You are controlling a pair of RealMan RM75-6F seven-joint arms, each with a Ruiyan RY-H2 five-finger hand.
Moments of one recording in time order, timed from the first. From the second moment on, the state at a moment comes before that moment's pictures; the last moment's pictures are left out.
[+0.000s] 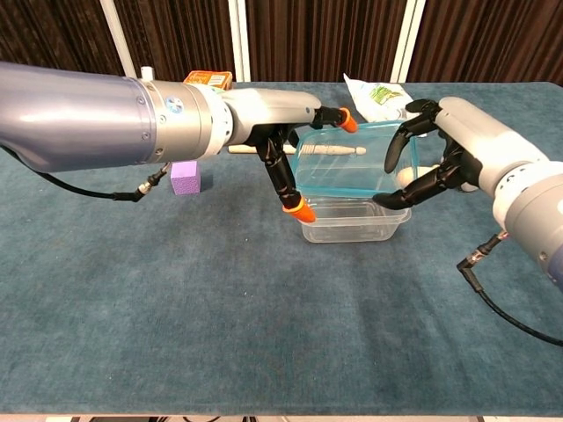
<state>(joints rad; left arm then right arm) -1.19 -1.57 -0.20 -1.68 0.65 0.80 0.41 0.45 -1.84 0.31 -1.78 -1.04 1.41 -0.48</state>
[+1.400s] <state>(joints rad) -1.18 -1.55 -0.23 -1.65 0.69 0.85 0.36 0.44 -1.82 0.30 -1.78 -1.05 1.43 -0.45</state>
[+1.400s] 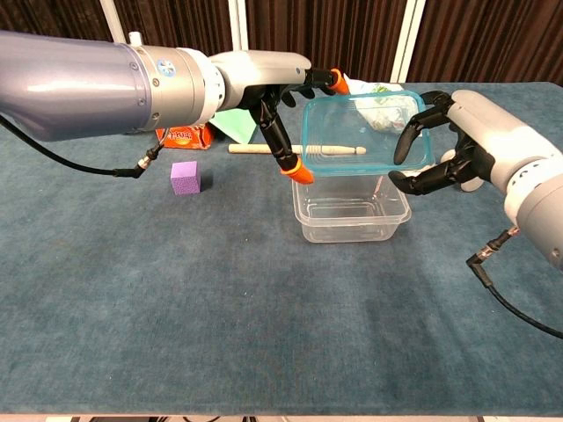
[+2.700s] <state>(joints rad) -1.03 -1.38 -0.22 -1.78 0.90 0.90 0.22 0.36 -1.61 0.32 -1.72 -1.03 1.41 -0.35</state>
